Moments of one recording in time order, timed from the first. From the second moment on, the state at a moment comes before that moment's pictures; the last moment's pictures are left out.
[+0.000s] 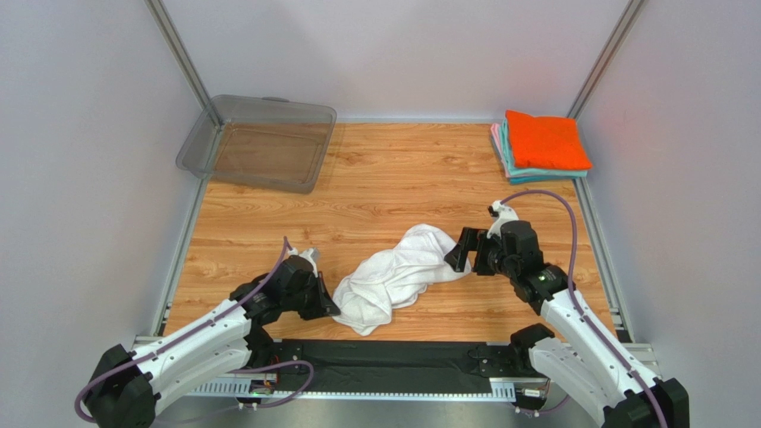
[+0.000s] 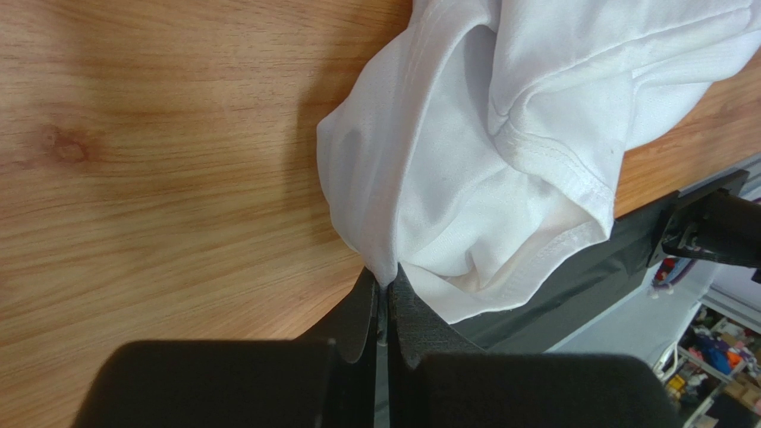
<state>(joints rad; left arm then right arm) -0.73 0.75 0.28 -0.43 0.17 -0.92 0.38 0.78 0.49 -0.37 -0.17 0.46</state>
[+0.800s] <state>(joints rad) -0.73 0.67 0.27 -0.45 0.11 -0.92 0.60 1.12 0.63 -0.27 -0.14 0.41</state>
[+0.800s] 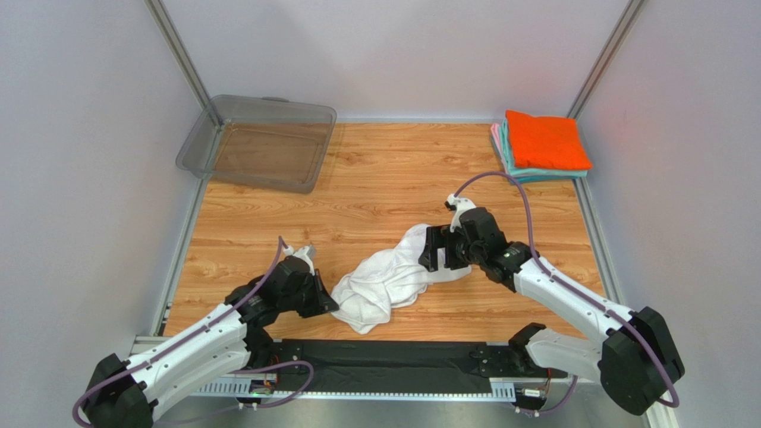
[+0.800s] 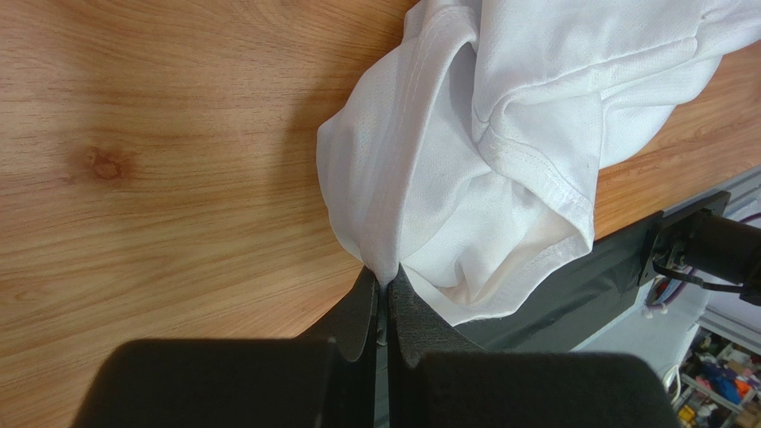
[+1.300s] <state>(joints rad) -0.73 0.65 0.27 -0.46 0.09 -0.92 0.63 1.18 0.61 -0.20 -0.18 0.41</state>
